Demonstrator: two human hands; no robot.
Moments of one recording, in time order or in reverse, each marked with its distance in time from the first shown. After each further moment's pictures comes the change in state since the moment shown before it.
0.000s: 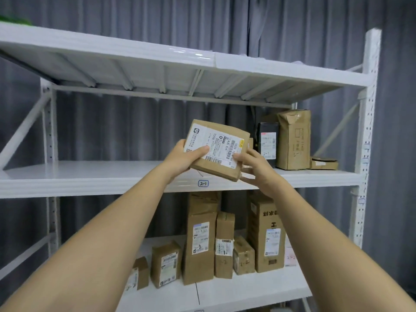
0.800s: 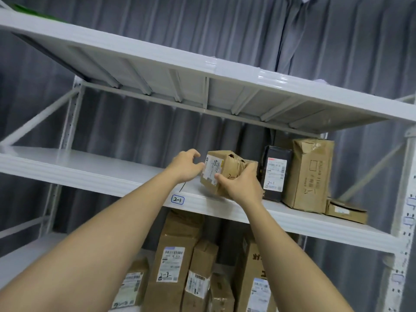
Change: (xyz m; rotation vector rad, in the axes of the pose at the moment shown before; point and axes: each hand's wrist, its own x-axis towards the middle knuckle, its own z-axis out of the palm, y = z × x) left_hand 0.075 0.002 0.096 0.516 0.260 0.006; right_hand 0.100 0.036 -0.054 -0.779 0.283 -0.249
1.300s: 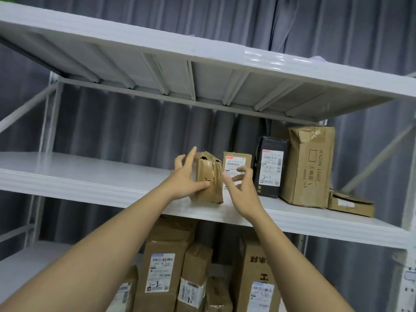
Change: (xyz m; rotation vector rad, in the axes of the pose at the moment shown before) left_hand 0.024 -0.013 0.066 -0.042 -0.105 0.061; right_hand 0.025 0.071 0.015 0.368 -0.196 -0.091
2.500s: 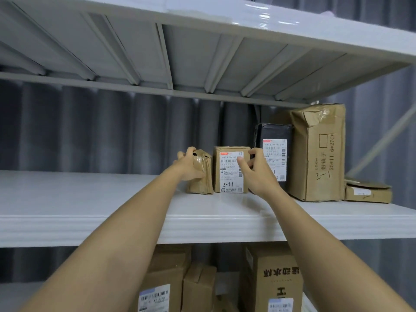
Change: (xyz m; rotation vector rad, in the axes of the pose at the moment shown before) left_hand 0.162 -0.047 0.045 0.180 -0.136 -0.095; right_hand 0.101 0.049 -0.008 -0.201 0.160 0.057
